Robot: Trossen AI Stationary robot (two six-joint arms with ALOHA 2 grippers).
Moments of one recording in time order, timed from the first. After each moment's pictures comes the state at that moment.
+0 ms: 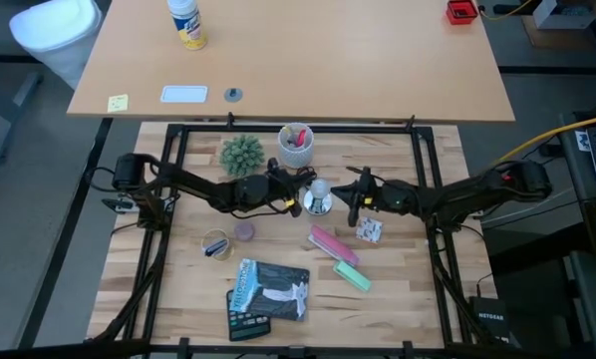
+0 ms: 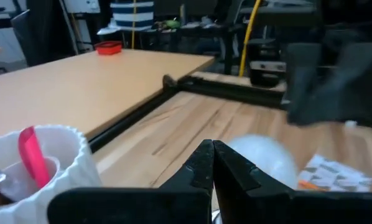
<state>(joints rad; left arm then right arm) 0.04 1.75 0.81 0.80 -0.45 -0.05 -0.02 1.21 0.33 0.71 0.27 0.20</state>
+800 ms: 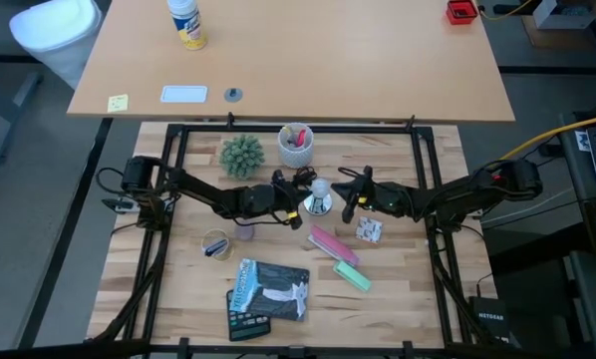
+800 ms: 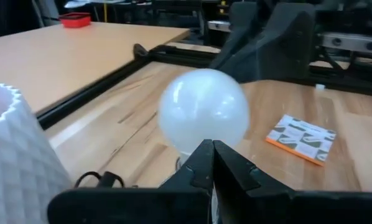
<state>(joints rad) 0.00 1.82 0.81 0.77 -0.40 -0.10 -0.02 1.31 0.33 0.74 0.39 0.19</state>
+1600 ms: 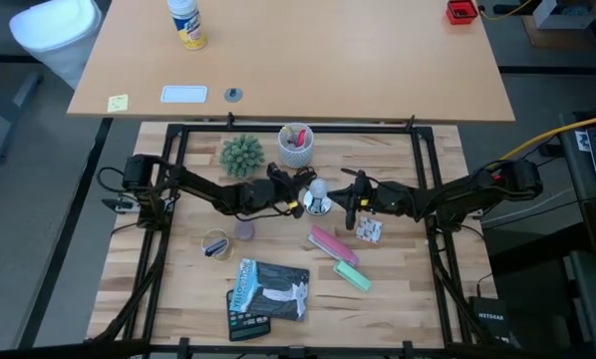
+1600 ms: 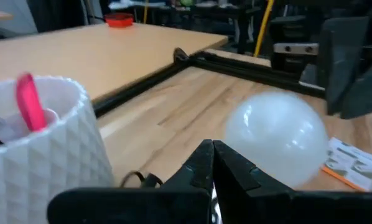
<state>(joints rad) 0.04 1.82 0.81 0.79 -0.51 -0.15 -0.02 1.31 0.33 0.79 0.21 0.25</state>
